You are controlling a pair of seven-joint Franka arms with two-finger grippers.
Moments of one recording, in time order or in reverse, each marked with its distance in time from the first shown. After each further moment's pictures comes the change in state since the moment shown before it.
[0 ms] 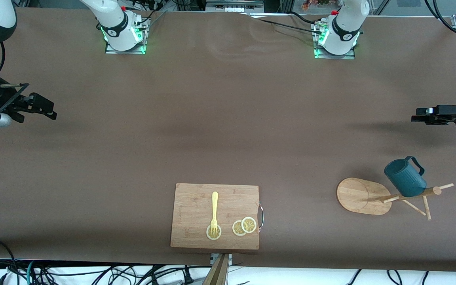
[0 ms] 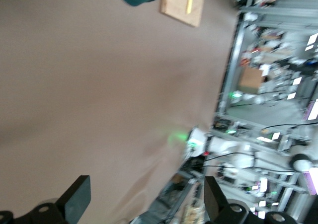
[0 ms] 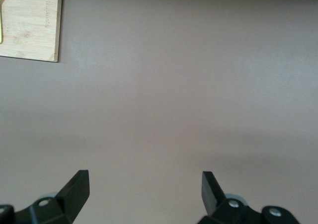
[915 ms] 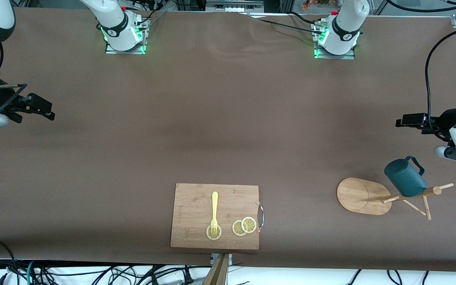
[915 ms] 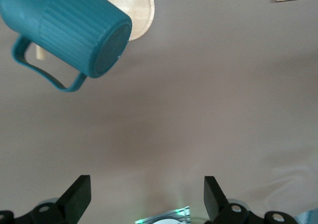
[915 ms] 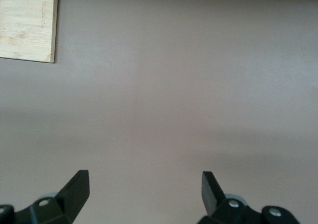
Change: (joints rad) left arm -0.405 -0.088 -0.008 0.294 0.564 0.150 -0.339; right arm -0.001 0.001 -0.006 0.000 -0.006 0.003 0.000
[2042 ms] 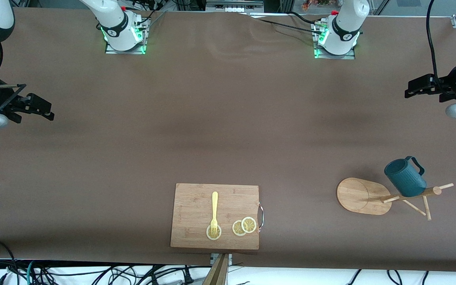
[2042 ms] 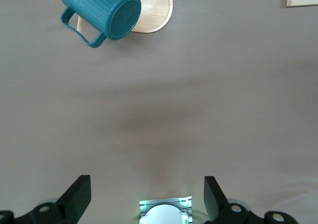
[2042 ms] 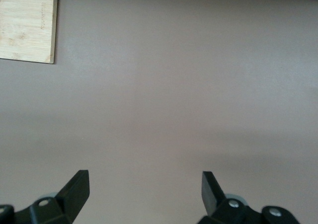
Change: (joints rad) left arm 0.008 -0.262 -0.153 -0.134 0.183 -0.012 -0.217; right arm 0.000 0.000 -0.001 0.001 0.000 0.001 0.000
